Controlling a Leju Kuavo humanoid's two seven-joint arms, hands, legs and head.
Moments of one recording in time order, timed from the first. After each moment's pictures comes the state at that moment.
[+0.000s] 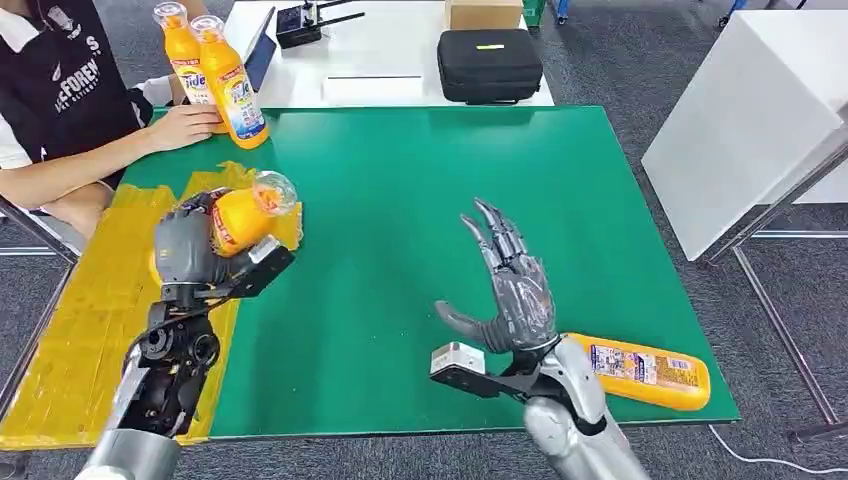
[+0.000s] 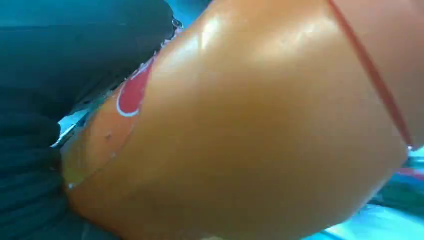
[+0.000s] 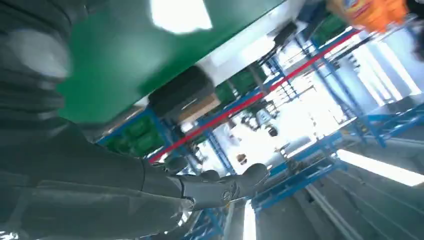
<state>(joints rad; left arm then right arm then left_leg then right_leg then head) -0.40 -0.03 0.00 -1.11 -1.42 0.70 -0.05 -0.14 -0.08 0.46 -1.62 0.78 -0.42 -0.26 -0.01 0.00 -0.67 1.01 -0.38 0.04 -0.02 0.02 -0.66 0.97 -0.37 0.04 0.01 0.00</state>
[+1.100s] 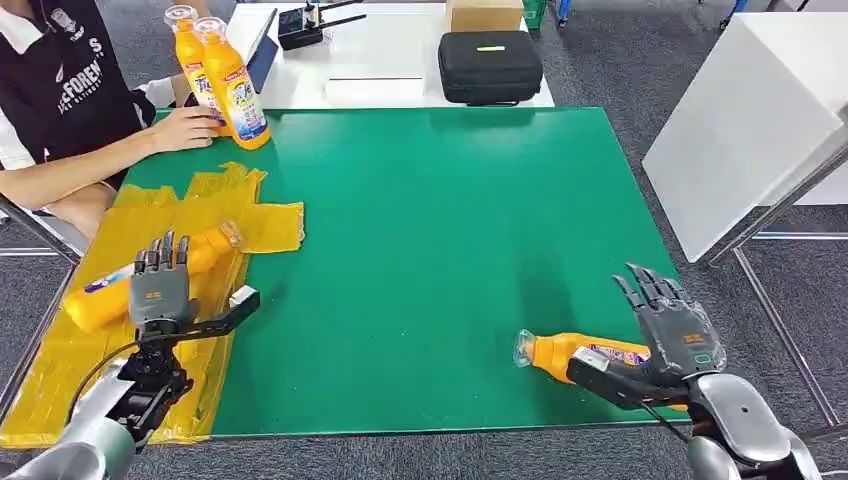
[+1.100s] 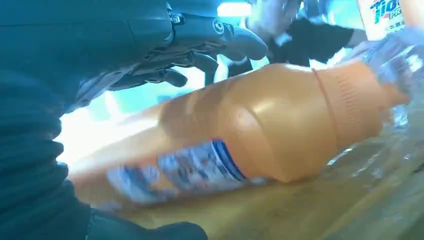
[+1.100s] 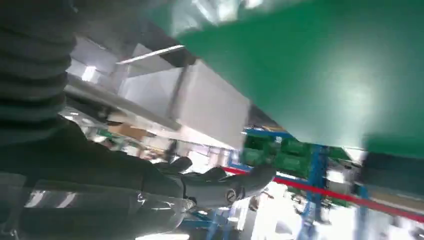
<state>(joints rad) -0.51 0.15 -0.17 -0.54 -1.44 0.71 0.20 0.14 -0.45 0.05 -1.84 1.08 0.14 0.07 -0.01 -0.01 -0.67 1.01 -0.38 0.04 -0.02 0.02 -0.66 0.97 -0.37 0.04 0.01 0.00</state>
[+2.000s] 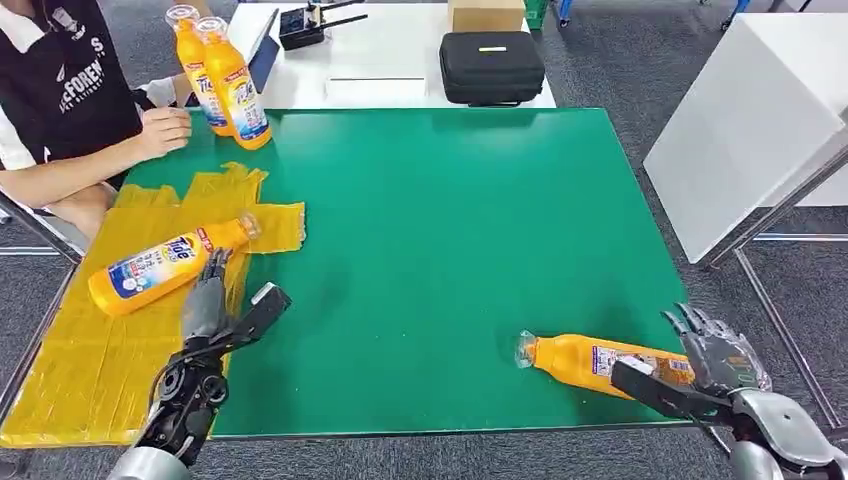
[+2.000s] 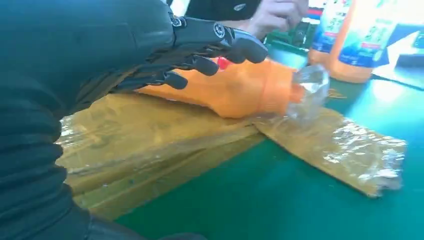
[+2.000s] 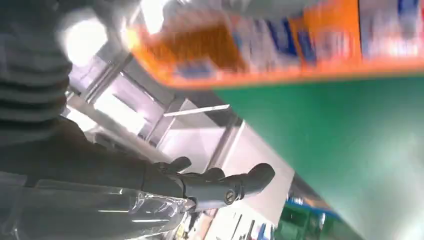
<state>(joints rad) -0.38 -0.07 0.10 -0.76 -1.05 0.63 -0.22 0.18 -0.47 -0.09 -1.70 1.00 0.31 0.05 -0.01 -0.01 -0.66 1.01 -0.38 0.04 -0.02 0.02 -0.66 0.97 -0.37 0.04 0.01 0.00</state>
